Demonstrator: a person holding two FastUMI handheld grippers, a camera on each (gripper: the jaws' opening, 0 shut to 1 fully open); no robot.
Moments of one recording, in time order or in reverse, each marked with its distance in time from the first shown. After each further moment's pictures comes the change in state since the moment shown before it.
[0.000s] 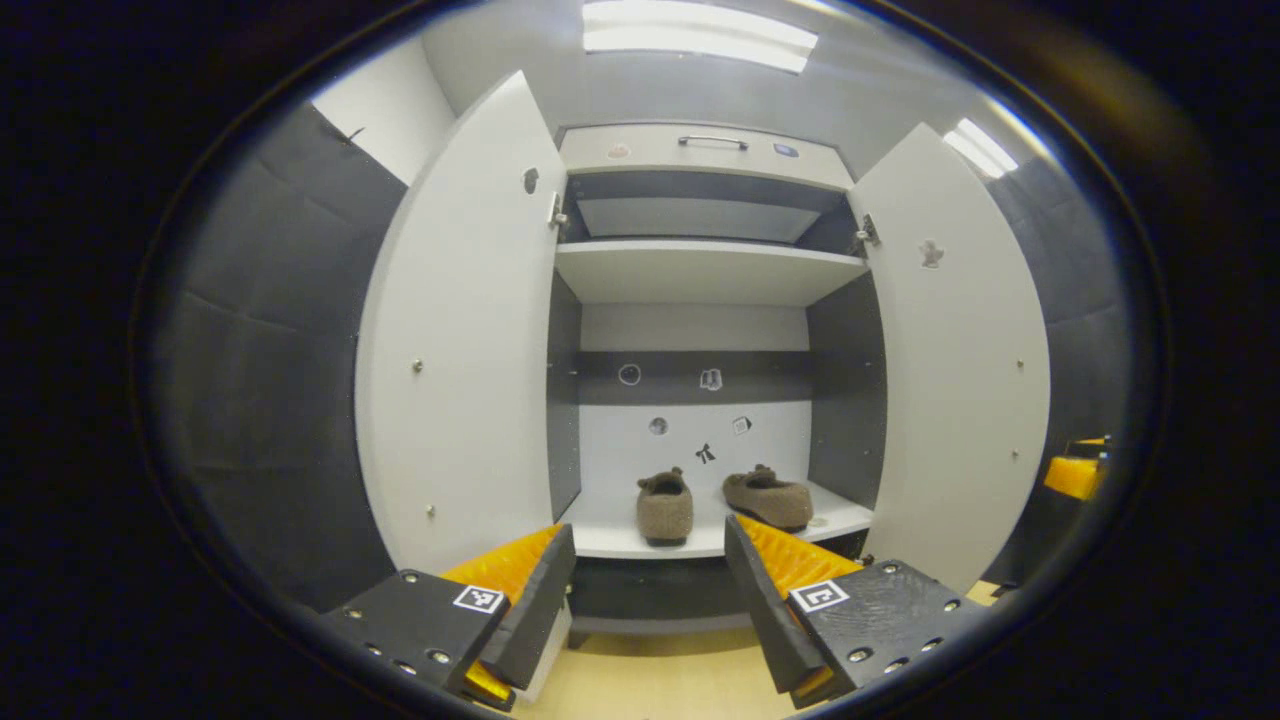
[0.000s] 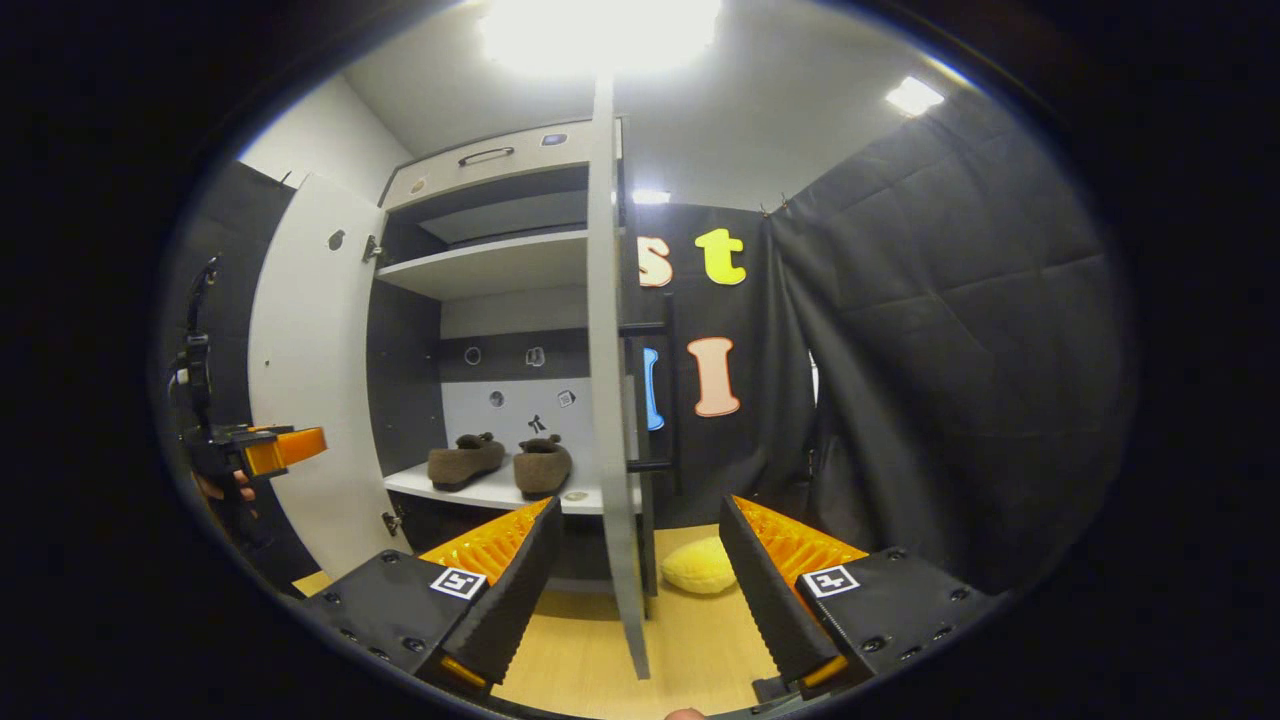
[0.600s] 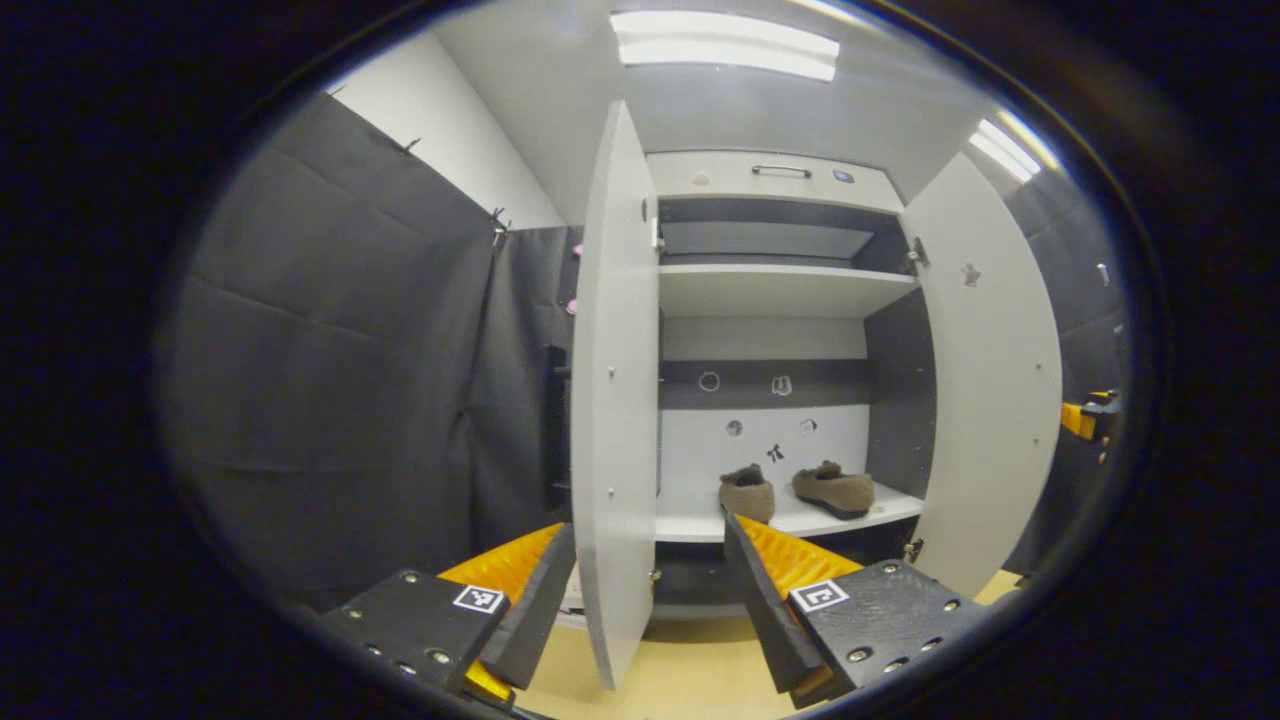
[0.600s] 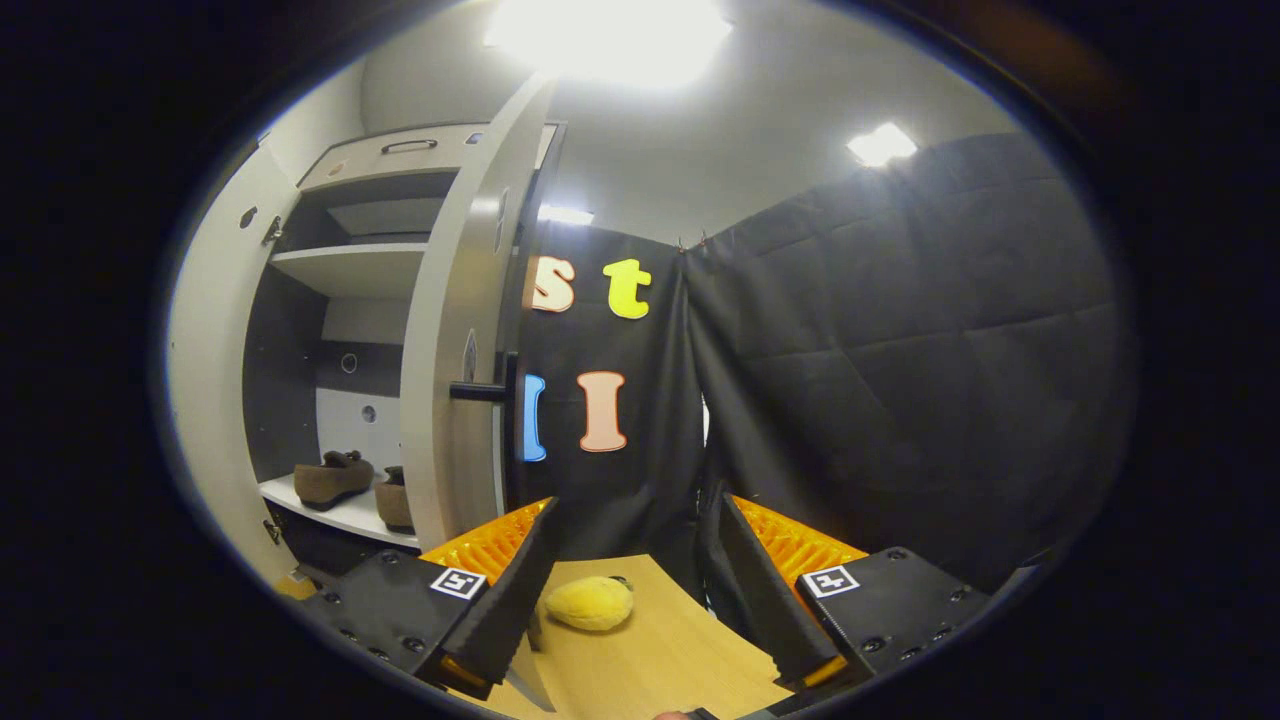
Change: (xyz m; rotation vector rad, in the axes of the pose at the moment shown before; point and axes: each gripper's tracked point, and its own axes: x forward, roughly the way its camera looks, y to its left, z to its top) left arm -0.073 0.105 0.005 -0.007 -0.033 0.163; right arm 0.042 -0.061 0.041 -0.094 -0.070 -0.324
